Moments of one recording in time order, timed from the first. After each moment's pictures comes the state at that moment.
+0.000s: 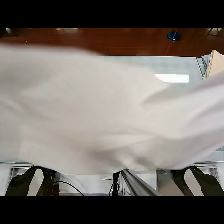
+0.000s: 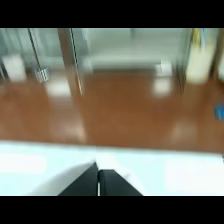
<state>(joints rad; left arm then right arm) 0.38 -0.63 2.07 0.88 -1.72 -1.44 -0.35 -0.73 2.09 -1.09 1.62 1.57</state>
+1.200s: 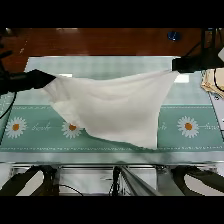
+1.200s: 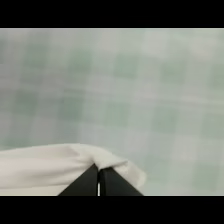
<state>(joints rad) 0.19 -0.98 0.97 0.67 -1.04 -1.00 0.06 -1.25 1.36 -1.53 1.02 1.56</state>
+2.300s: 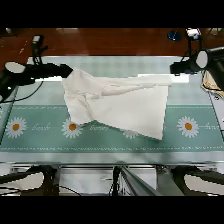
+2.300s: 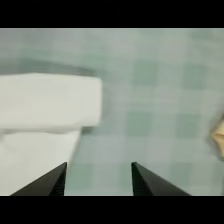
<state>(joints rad) 0.08 -1.41 1.16 0.75 -0.70 -0.77 0.06 -1.39 1.36 -1.87 0.99 1.68</state>
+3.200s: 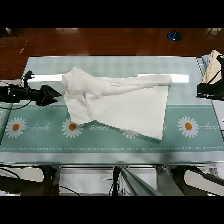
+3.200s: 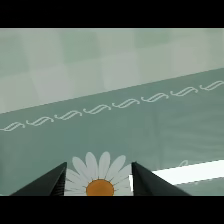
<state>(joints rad) 0.40 -1.66 1.10 0.68 -1.24 -1.03 -0.29 -1.30 1.23 -1.62 1.29 1.53</state>
